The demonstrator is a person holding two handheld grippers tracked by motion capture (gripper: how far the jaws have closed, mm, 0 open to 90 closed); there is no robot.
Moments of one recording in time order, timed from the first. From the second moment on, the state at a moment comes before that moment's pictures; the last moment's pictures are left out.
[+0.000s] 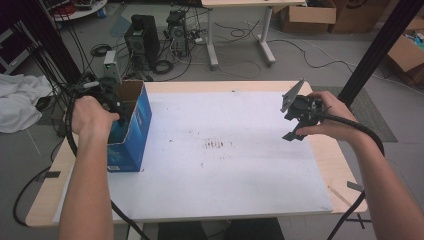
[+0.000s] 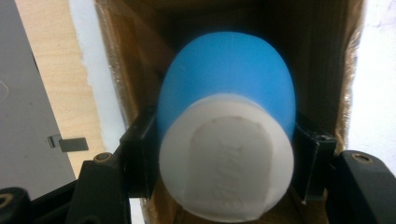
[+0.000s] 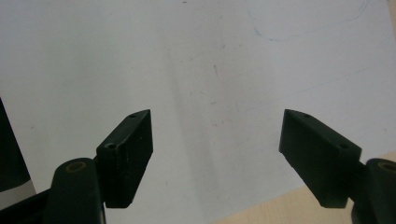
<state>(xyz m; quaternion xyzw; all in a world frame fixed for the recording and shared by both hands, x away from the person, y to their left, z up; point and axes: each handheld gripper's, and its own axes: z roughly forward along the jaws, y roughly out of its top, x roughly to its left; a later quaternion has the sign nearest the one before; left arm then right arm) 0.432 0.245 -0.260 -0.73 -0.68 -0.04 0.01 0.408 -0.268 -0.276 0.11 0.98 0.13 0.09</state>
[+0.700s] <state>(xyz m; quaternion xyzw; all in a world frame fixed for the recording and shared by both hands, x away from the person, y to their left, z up) 0.432 0.241 -0.270 -0.73 -0.68 -0.04 0.02 0.406 -0.268 -0.277 0.12 0.98 0.14 0.09</state>
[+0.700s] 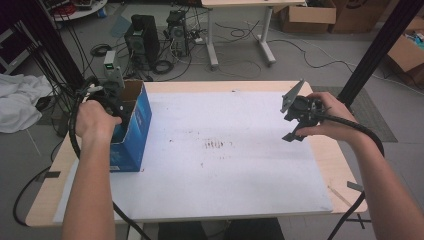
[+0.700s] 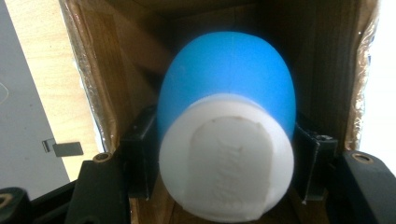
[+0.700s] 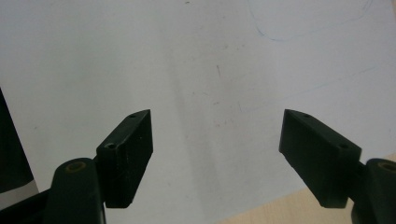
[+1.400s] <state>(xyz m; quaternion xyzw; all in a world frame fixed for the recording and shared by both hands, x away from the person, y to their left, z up) 0.431 0.238 -0.271 -0.73 -0.68 -0.05 0.02 0.405 -0.267 -0.279 0.12 0.98 0.14 0.08</state>
